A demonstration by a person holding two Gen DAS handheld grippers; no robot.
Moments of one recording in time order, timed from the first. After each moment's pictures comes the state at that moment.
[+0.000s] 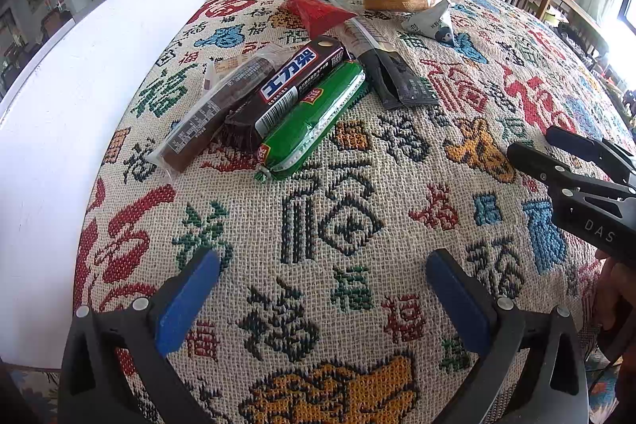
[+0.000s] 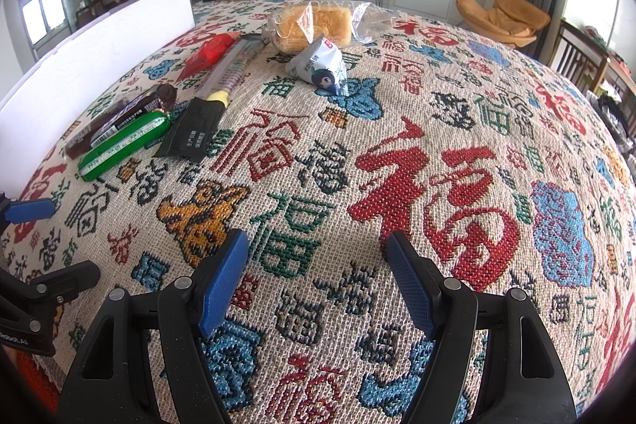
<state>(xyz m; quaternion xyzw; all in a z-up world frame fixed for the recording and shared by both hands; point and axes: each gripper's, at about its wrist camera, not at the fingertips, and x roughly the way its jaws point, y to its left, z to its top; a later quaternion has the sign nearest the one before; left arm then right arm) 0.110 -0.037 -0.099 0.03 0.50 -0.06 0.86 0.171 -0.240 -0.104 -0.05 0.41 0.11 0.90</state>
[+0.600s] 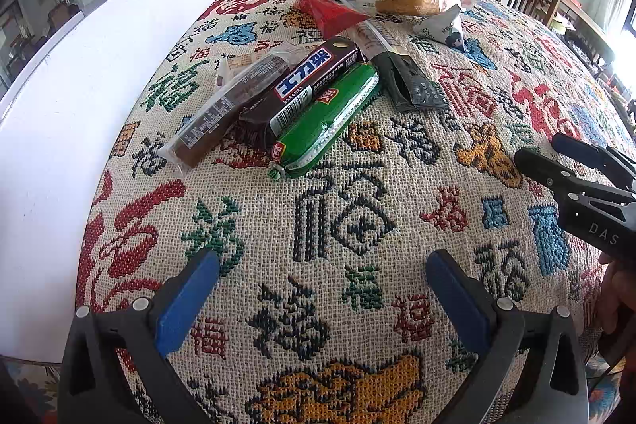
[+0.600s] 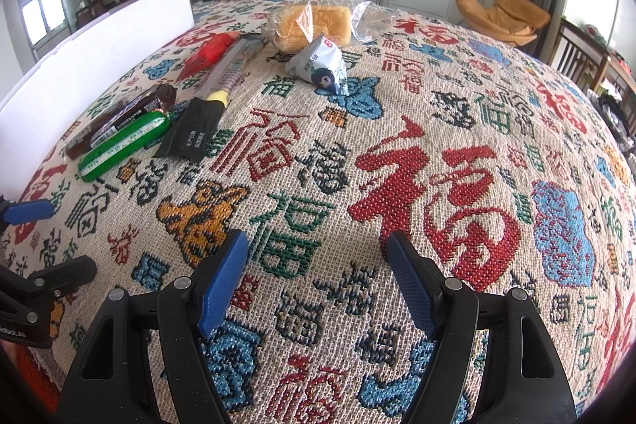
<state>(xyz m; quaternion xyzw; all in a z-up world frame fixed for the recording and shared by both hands) 0.108 -0.029 -0.100 0.03 0.50 -0.05 0.86 0.173 -0.241 -0.105 -0.05 0.42 0.11 0.90</state>
